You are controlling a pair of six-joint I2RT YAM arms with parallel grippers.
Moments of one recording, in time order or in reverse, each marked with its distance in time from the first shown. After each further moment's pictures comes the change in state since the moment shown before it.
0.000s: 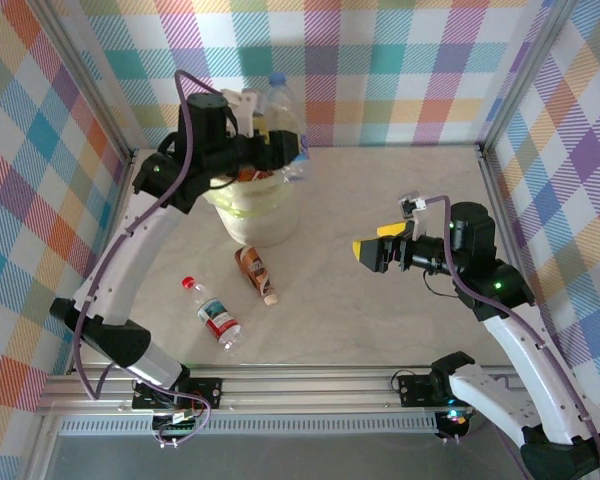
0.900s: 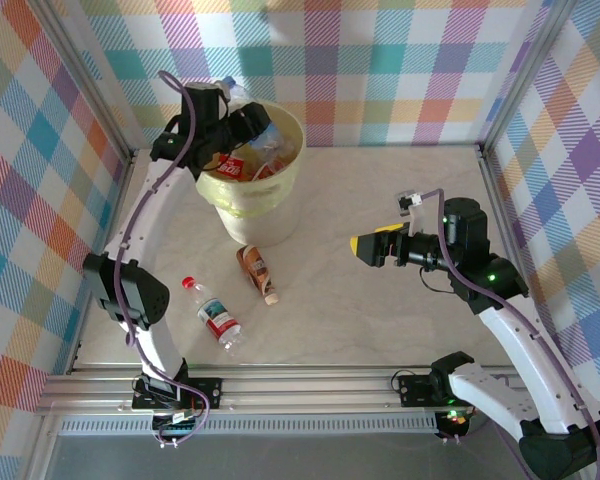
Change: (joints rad) left arm 0.185 0.240 0.013 0.133 -0.080 -0.329; right arm 0.000 0.047 0.008 -0.008 0.012 0.060
